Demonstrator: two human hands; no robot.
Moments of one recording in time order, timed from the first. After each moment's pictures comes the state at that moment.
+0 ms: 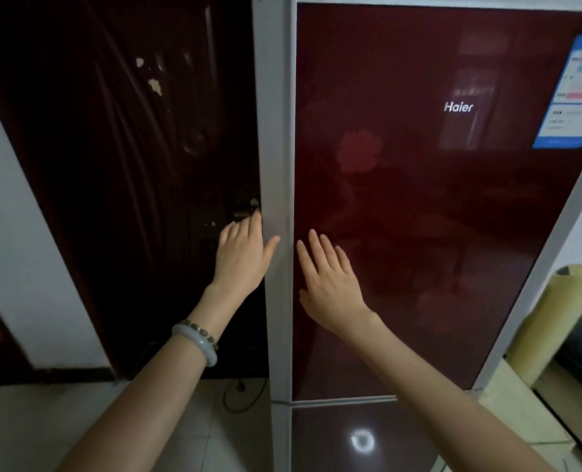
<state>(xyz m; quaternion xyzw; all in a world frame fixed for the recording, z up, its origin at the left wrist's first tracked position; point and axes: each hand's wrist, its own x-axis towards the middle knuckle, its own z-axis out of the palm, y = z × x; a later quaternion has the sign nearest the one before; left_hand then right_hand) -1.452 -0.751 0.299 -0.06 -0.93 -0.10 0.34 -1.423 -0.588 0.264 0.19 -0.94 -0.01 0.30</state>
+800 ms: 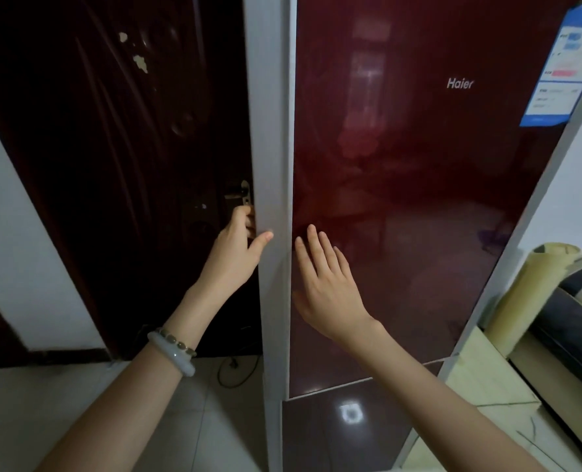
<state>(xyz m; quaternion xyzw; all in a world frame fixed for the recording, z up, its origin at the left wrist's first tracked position) -1.388 -0.742 0.299 -0.11 -0.87 -0.42 0.24 -1.368 -0.575 0.245 0.19 -0.93 0.03 0.30</state>
